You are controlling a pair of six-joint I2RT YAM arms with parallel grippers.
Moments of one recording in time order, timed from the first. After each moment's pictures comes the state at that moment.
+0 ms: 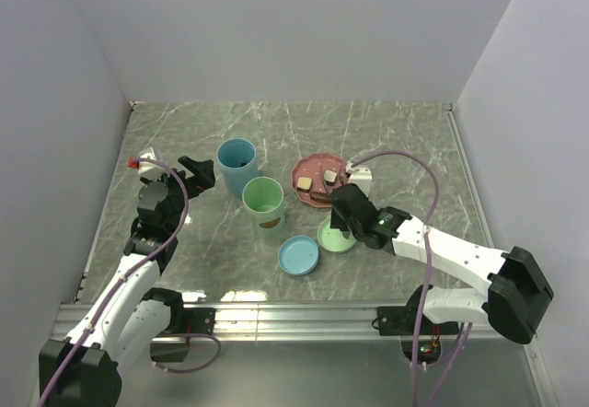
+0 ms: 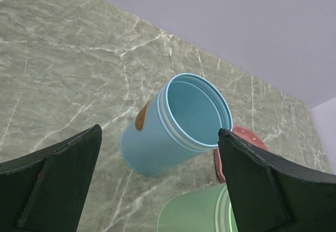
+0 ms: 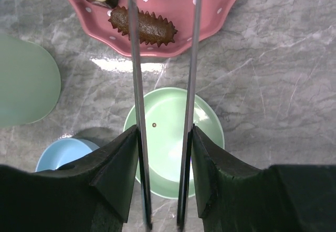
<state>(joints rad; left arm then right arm) -0.19 0.79 0.45 0.25 -0.15 -0.56 0.82 1.21 0.76 -0.41 0.48 0.65</state>
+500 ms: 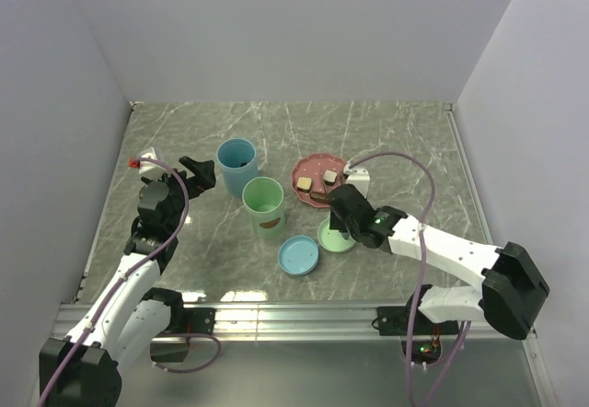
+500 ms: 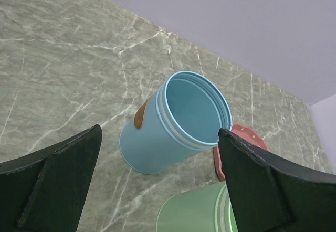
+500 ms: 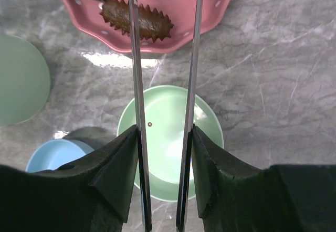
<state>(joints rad) -0.19 0.80 0.45 0.25 -0.14 -0.56 0.82 1.23 0.76 -0.41 0.49 0.65</state>
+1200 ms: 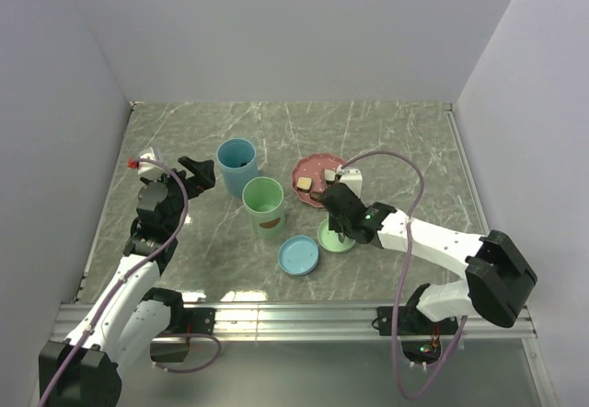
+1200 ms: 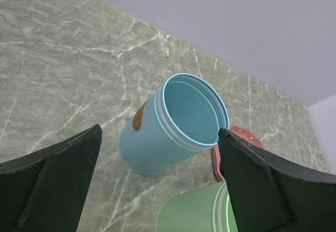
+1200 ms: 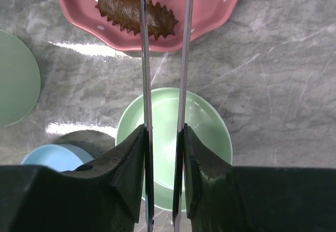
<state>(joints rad) -0.19 0.78 0.45 0.25 -0.14 -0.56 0.82 1.33 0.78 -0.40 0.47 0.64</state>
